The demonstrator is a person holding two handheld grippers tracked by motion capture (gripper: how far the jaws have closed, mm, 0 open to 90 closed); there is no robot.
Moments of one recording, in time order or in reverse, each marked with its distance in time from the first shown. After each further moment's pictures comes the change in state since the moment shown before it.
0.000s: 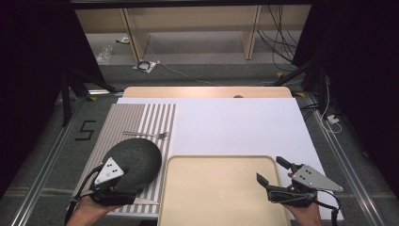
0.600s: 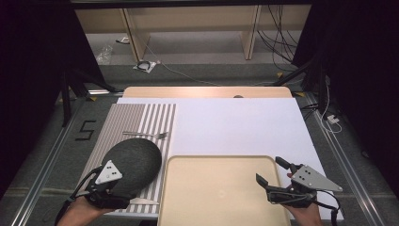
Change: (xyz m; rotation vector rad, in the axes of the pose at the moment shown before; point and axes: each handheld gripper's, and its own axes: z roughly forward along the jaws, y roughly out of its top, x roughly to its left) left arm 0.010 -0.008 -0.004 0.136 -0.001 0.037; right arm 0.001 0.000 0.000 -0.002 0.010 -0.007
